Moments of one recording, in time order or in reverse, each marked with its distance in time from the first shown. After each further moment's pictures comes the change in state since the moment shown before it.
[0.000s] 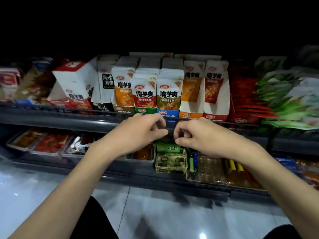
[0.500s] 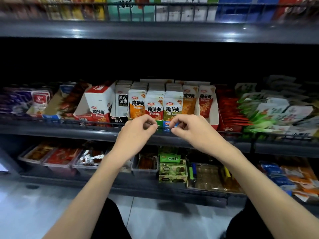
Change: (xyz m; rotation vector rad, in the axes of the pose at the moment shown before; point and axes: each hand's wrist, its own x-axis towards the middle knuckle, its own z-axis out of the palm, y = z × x) left_hand -0.059 0.002 -0.015 -0.286 0.428 -0.078; right_hand -0.034 -0.064 0.000 0.196 0.477 -0.015
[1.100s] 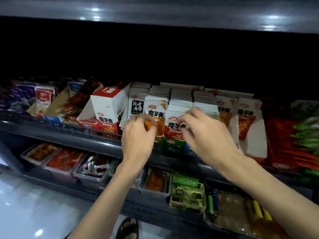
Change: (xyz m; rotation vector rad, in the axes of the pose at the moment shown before) left_hand 0.094 -0.076 0.023 0.060 0.435 -0.182; right_hand 0.113 0.023 0.048 -0.422 0.190 -0.293
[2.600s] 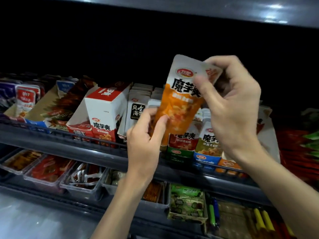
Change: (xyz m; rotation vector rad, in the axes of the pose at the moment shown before) left_hand 0.001 0.009 -0.008 -0.689 0.018 0.249; right_hand 0.061 -0.016 -0.024 0.624 0.592 -0.040
